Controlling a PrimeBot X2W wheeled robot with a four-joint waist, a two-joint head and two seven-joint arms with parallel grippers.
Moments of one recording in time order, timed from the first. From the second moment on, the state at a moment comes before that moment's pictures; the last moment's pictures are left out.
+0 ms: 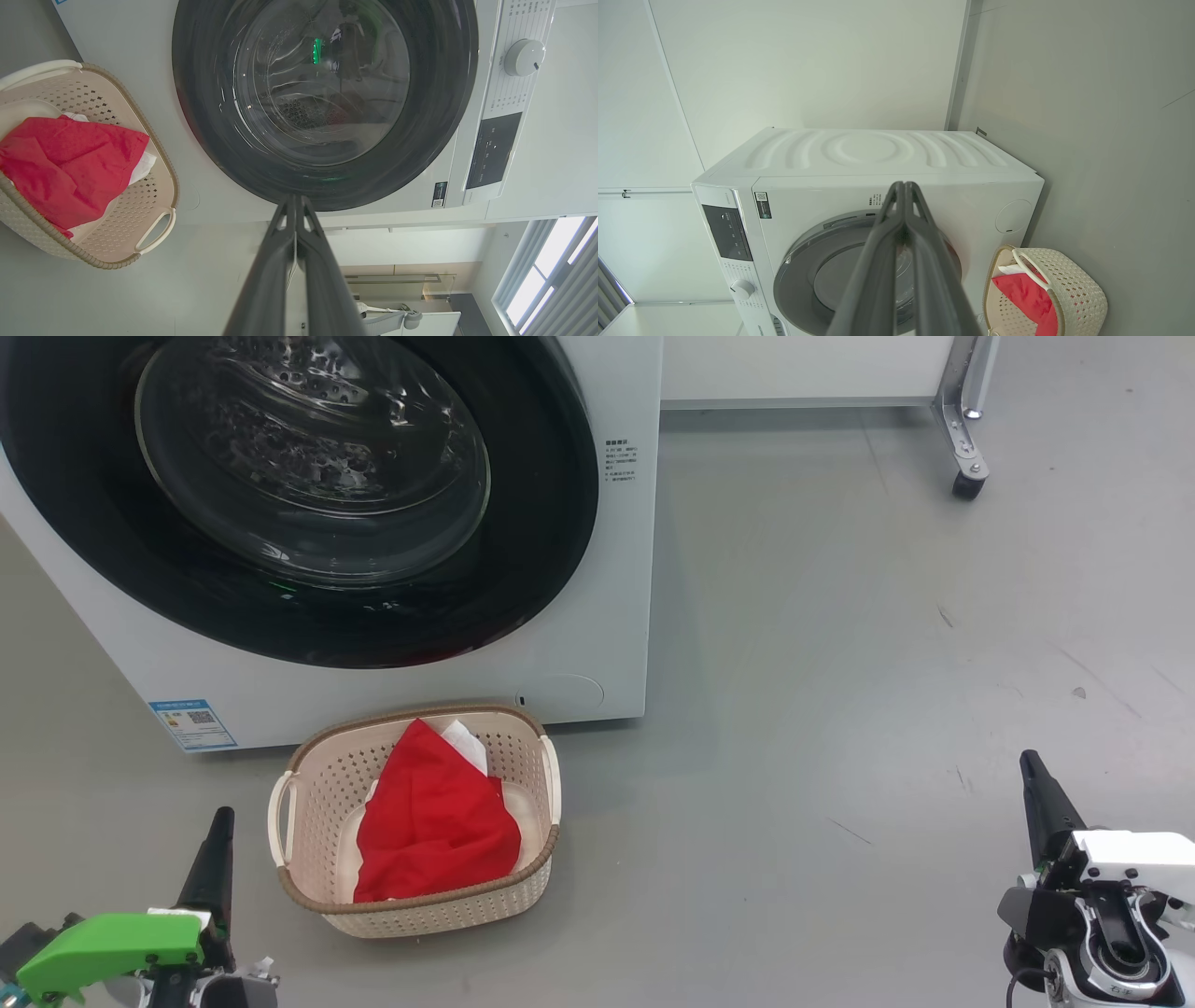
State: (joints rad) left arm -0.06 0.04 0.09 0.28 -1.59 -0.13 0.12; right arm -0.09 -0.04 -0.14 0.29 1.60 0.12 0.12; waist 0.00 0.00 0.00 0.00
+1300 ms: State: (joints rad) left arm -0.06 0.04 0.09 0.28 -1.59 -0.13 0.12; right arm -0.09 -0.04 -0.14 0.28 1.60 0.12 0.11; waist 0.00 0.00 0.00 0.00
